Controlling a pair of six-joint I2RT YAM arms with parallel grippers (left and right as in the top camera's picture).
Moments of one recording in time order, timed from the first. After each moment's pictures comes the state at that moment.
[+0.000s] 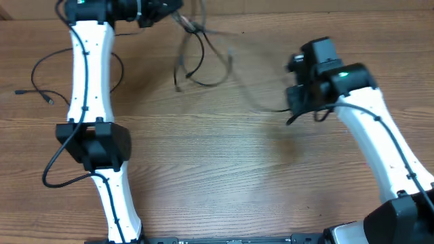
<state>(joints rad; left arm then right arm) 0.03 2.31 2.55 -1.00 0.94 -0.55 0.19 1.62 1.45 -1.09 0.02 0.00</state>
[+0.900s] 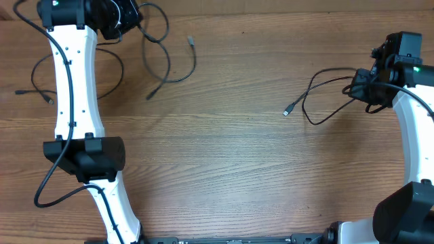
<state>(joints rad) 0.04 2.19 2.55 -1.26 0.28 -0.47 -0.20 1.63 1.45 -0.99 -0.02 0.15</state>
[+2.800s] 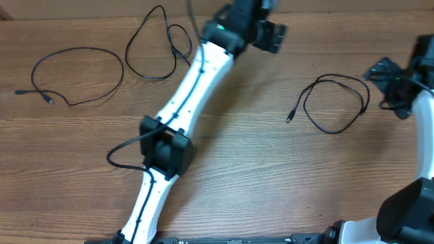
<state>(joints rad) -0.55 2.43 2.55 -0.79 0.10 -0.06 -0.36 1.64 1.45 -0.92 -0.01 0.56</state>
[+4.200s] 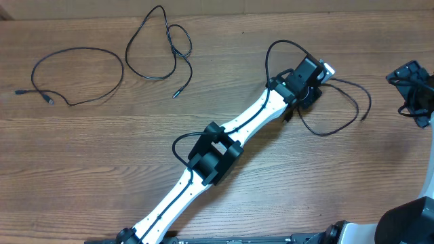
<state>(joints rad) -0.81 2.83 2.58 -0.58 0.06 0.07 -0.45 1.55 1.45 -0.94 0.01 0.57</state>
